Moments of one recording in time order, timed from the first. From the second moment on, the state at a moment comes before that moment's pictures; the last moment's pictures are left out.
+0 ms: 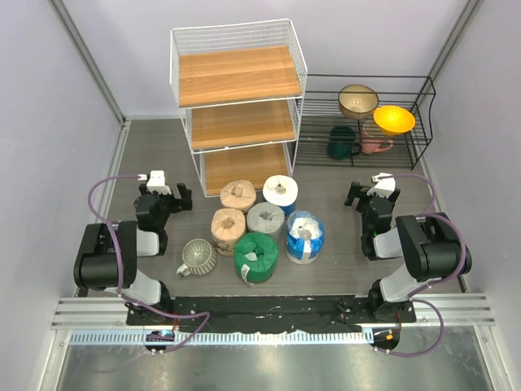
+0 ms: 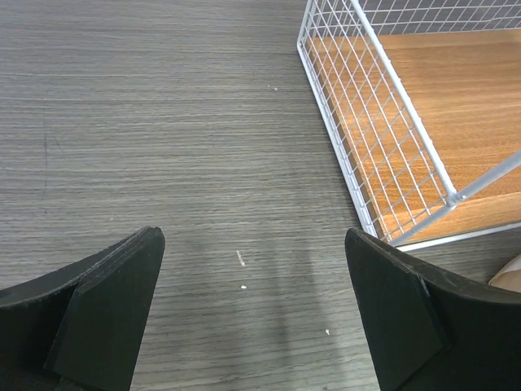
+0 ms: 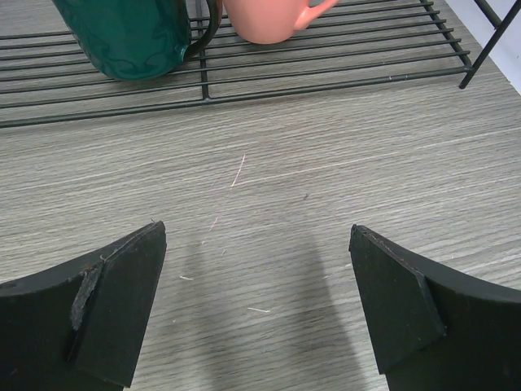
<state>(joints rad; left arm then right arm) 0.07 1.52 0.28 1.03 0.17 -0.07 0.07 1.56 0.21 1.17 0.29 0.06</state>
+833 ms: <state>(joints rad) 0.01 1.12 0.33 0.68 -0.14 -0.20 0.07 1.14 0.24 0.81 0.20 0.11</state>
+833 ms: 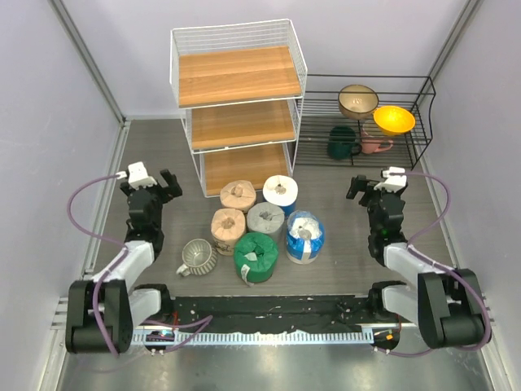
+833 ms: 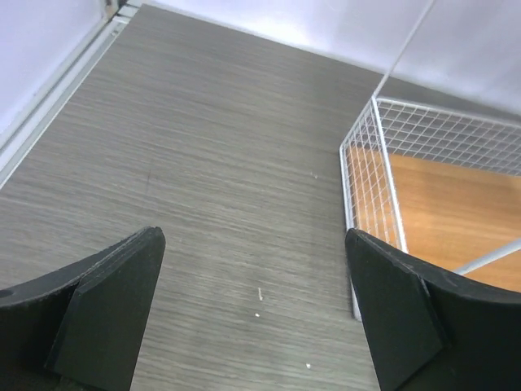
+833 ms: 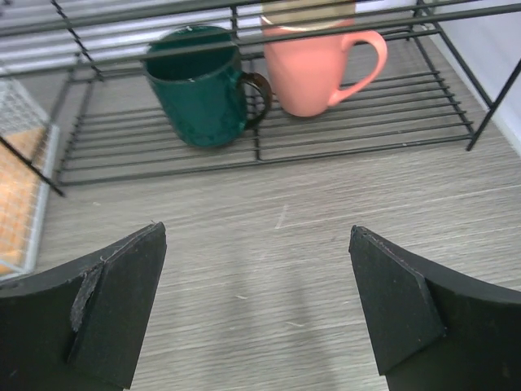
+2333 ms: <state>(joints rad) -0.10 0.58 0.64 -0.43 0.13 -0.68 0.07 0.98 0.63 -0.16 0.17 0.53</state>
